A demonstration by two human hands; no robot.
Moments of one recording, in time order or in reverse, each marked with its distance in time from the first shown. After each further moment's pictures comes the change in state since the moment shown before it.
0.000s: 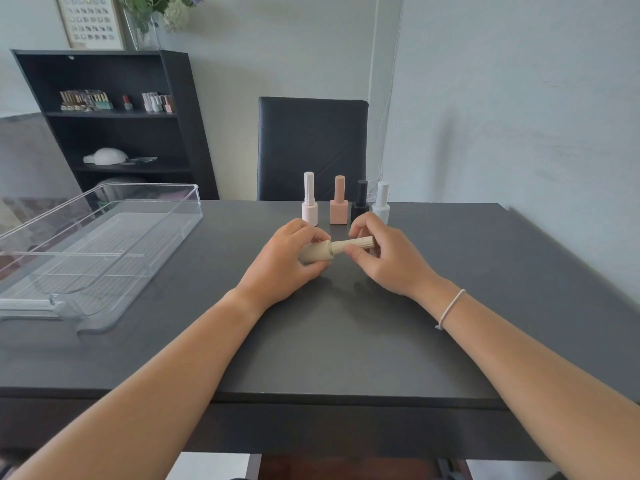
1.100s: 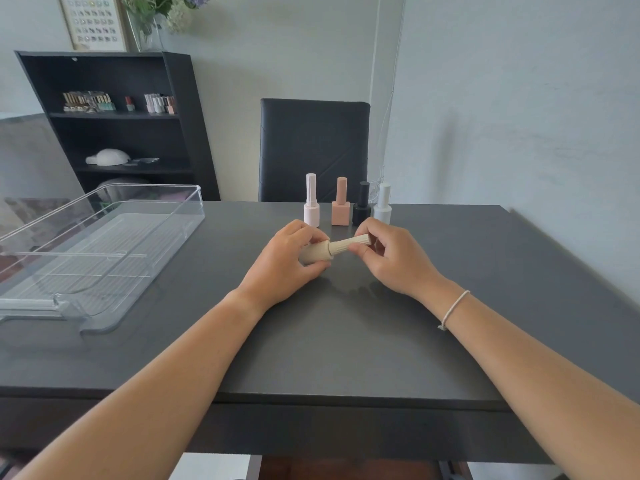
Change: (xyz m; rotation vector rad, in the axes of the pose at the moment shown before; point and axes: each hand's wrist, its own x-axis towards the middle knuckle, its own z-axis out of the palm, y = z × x) left_hand 0.001 -0.006 0.001 -0.008 0.019 -0.025; right_hand 0.001 0.001 -0.002 -0.040 0.044 -0.007
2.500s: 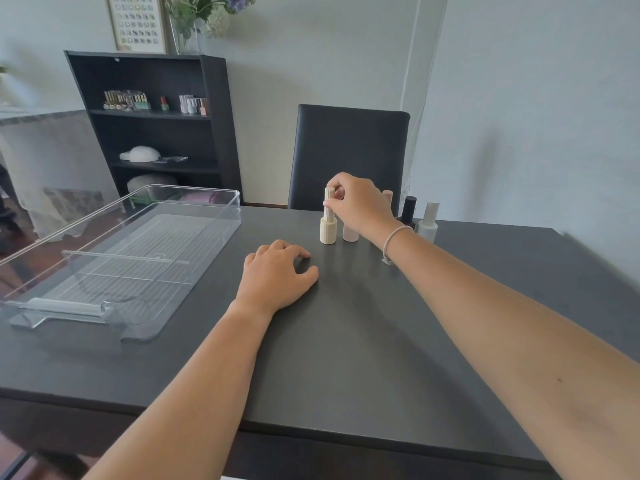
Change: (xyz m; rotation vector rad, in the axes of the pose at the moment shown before) left_hand -0.010 -0.053 -0.031 0.348 -0.050 -0.439; right_hand 0.135 -0.039 0.065 -0.152 0.020 0.111
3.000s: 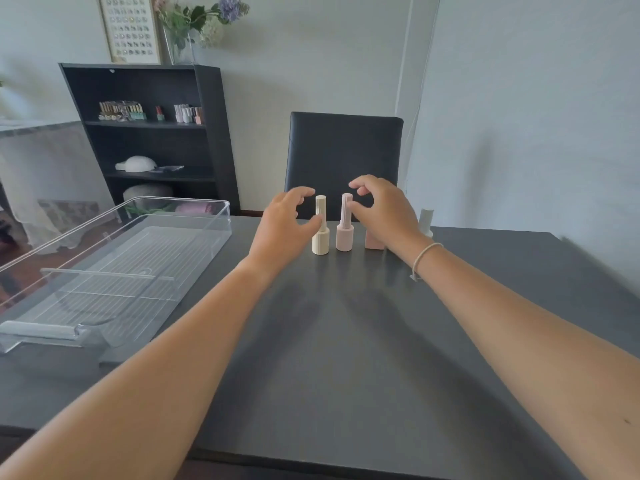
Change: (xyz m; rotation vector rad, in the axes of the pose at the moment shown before) left_hand 0.054 0.034 -0.023 -0.436 0.215 0.096; right_hand -0.010 0.035 -0.023 0.043 0.140 -0.017
